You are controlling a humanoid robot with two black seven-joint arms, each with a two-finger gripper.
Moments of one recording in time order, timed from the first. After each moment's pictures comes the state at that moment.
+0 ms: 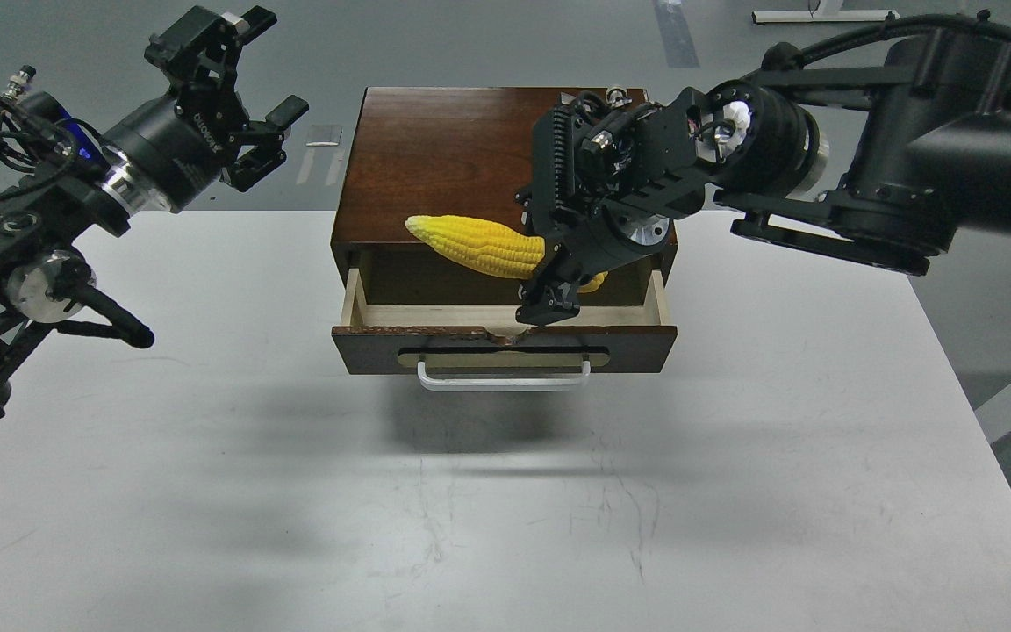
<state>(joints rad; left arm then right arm) -0.82 0.65 -0.66 -1.10 0.40 -0.32 -0.36 1.68 -0.27 -0.31 1.17 -1.99 0.25 0.49</state>
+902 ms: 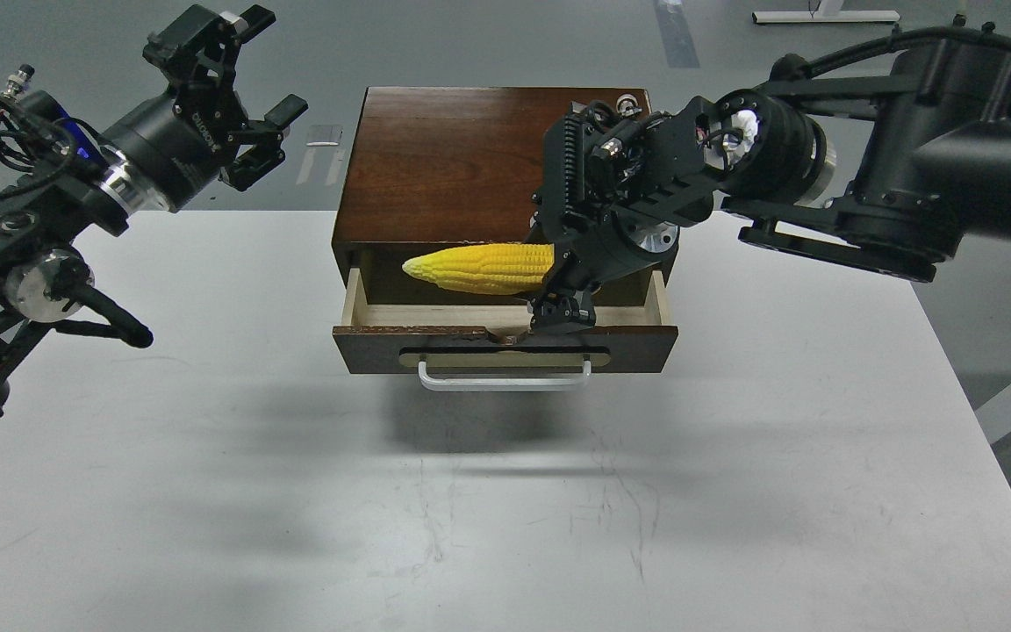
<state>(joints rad) -0.82 0.65 -0.66 -1.10 0.40 -0.32 -0.36 1.67 -0.28 -0.33 1.18 -1.97 0.25 0.49</state>
